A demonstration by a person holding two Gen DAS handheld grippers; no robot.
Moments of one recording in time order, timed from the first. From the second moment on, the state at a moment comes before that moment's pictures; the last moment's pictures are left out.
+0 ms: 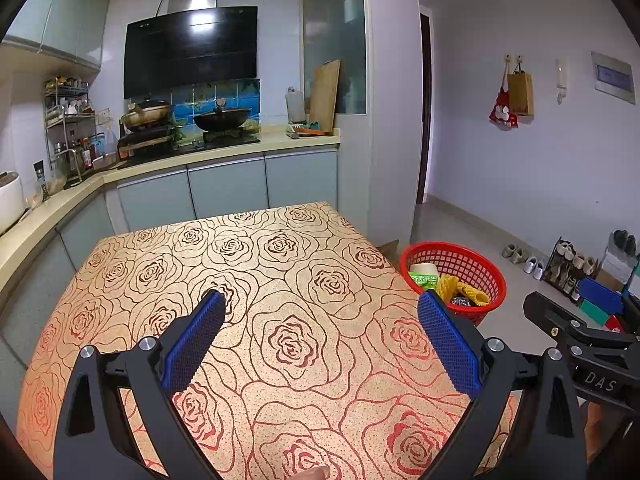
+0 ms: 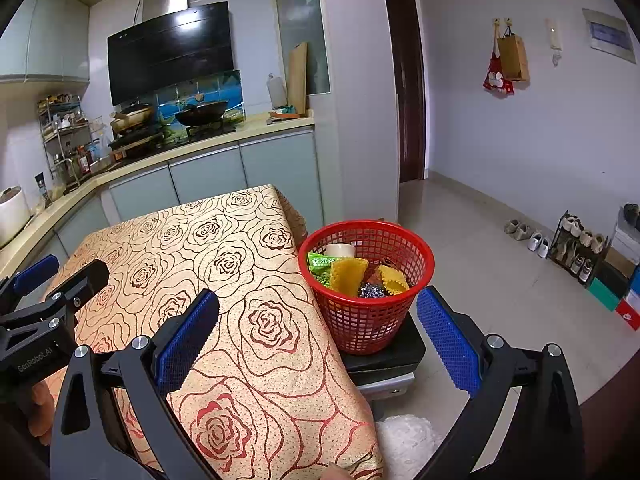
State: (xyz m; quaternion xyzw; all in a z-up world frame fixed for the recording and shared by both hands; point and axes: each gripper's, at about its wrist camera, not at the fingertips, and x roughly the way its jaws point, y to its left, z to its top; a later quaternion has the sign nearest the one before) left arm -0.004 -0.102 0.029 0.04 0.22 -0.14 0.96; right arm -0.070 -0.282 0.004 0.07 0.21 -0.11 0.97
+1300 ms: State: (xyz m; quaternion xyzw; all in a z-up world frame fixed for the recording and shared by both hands) left arm -0.009 -0.103 0.029 0.03 0.22 -0.15 0.96; right arm -0.068 -0.277 0.000 0.07 0.21 -0.11 0.97
